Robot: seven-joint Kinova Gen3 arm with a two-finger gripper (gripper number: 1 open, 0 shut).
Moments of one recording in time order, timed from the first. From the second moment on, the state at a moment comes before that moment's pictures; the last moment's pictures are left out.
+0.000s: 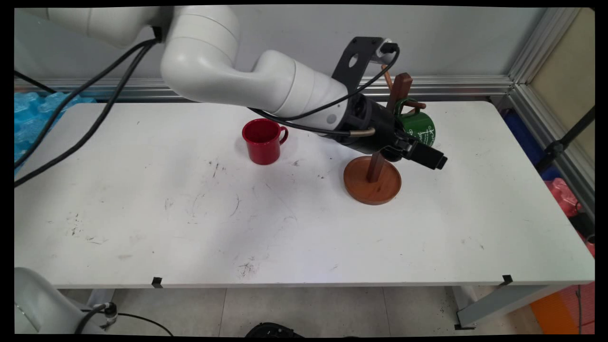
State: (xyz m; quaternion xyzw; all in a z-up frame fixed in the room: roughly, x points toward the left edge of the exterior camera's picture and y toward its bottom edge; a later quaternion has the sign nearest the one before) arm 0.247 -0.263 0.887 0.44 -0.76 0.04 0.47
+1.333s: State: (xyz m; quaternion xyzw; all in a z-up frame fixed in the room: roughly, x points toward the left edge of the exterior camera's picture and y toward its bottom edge) arm 0.241 -0.269 0.877 0.45 -0.75 0.03 0.48
